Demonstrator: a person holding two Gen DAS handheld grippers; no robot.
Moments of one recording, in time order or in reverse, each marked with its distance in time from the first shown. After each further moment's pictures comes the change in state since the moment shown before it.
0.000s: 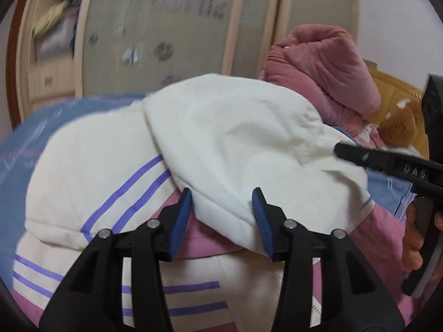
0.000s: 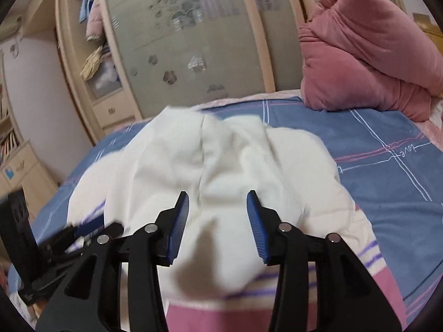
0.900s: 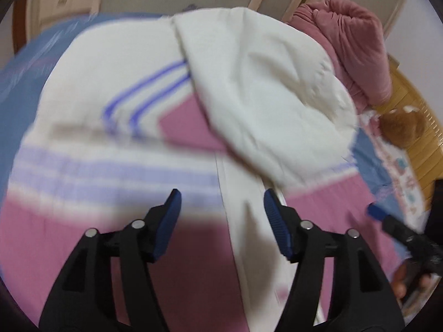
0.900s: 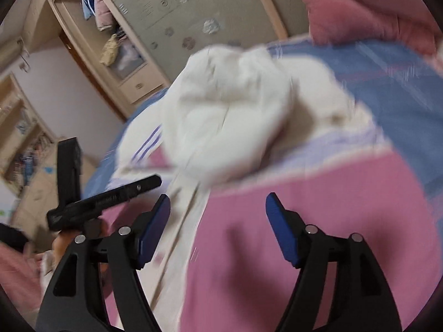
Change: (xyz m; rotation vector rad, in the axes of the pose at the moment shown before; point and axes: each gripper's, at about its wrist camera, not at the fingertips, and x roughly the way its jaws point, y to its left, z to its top) left arm -0.044 0.035 -0.042 -0.292 0.365 -0.071; right arm -0.094 -0.020 -0.086 0.192 0.200 0.277
